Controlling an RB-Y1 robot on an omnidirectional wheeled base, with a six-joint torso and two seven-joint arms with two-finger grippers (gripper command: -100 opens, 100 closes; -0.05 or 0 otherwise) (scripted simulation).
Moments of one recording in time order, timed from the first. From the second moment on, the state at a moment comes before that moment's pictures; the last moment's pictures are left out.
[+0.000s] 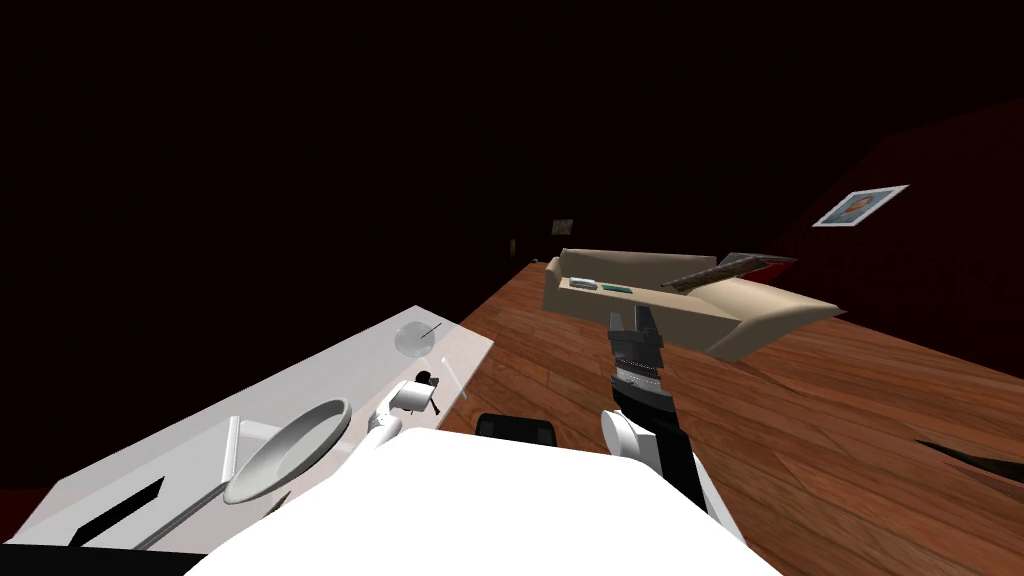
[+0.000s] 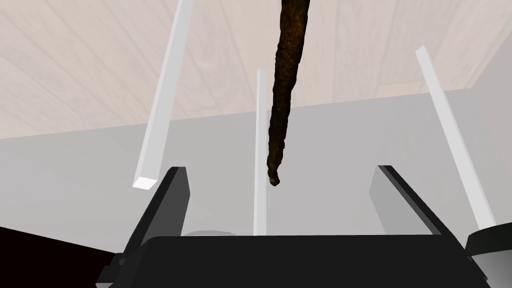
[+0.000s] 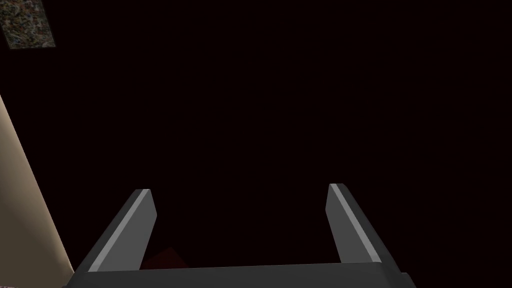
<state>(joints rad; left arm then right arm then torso) 0.14 0.34 0.07 -1.28 -0.07 0.86 -0.53 0.53 0.03 -0.02 -2.27 -0.01 -0.51 0.06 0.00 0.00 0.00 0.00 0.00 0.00</state>
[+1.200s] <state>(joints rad) 0.13 0.34 0.06 -1.22 -0.08 0.80 -0.51 0.53 0.03 -0.02 -2.27 -0.01 -0.51 0.06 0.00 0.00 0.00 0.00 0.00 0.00</state>
